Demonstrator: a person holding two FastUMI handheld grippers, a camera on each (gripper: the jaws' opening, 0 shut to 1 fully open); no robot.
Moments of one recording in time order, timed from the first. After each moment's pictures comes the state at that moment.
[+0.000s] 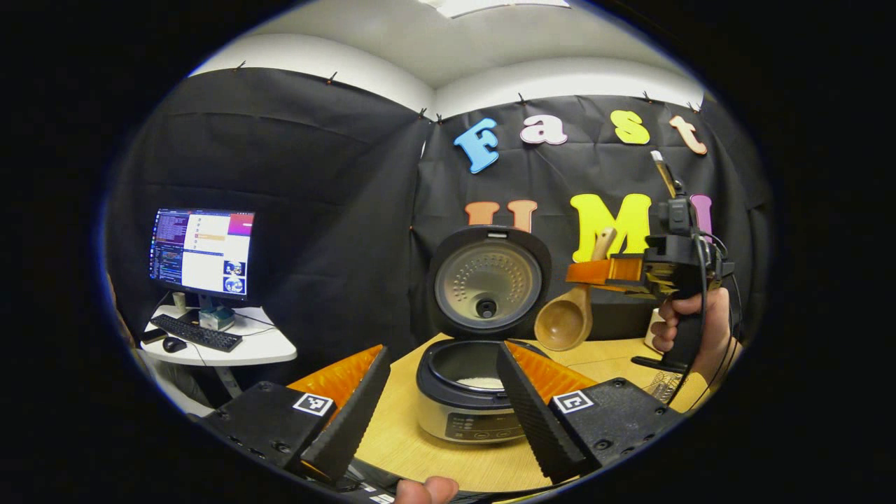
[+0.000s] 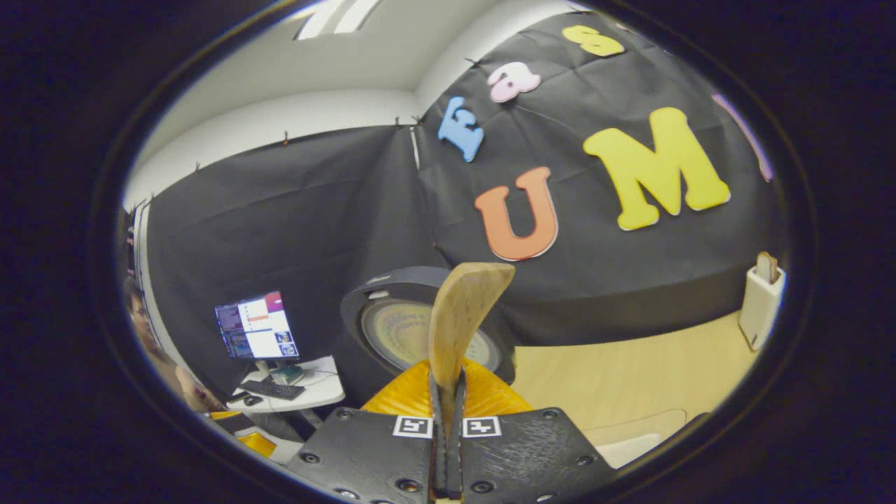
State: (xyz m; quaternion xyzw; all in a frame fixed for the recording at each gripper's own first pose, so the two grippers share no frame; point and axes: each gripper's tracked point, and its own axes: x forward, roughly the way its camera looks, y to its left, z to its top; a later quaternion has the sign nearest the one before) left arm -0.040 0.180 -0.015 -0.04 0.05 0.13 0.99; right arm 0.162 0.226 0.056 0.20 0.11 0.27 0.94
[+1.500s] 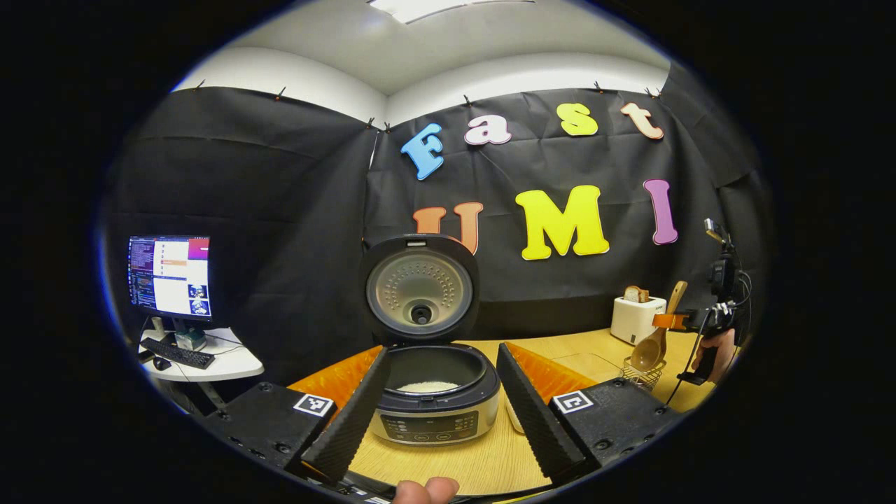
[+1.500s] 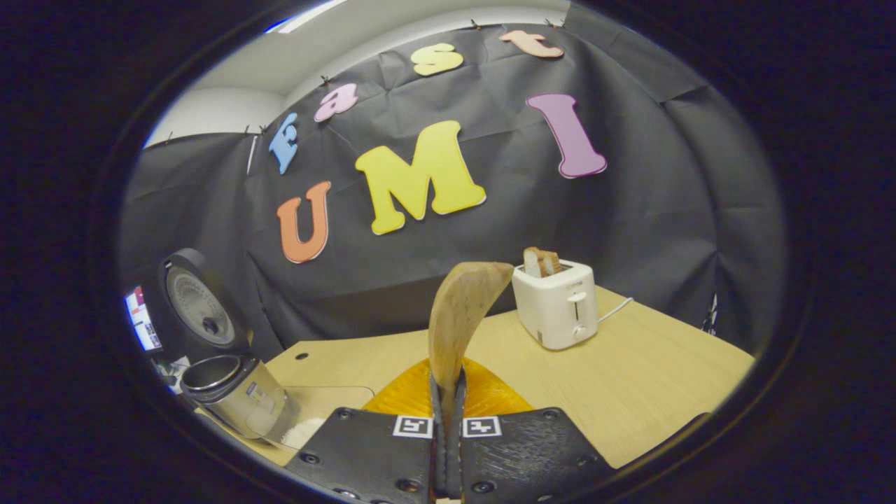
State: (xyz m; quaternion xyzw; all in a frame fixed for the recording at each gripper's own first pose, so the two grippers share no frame) left arm -0.031 0.105 -0.006 0.00 0.04 0.06 1.00; right arm 0.136 -0.076 -0.094 0.16 0.14 -0.06 0.98
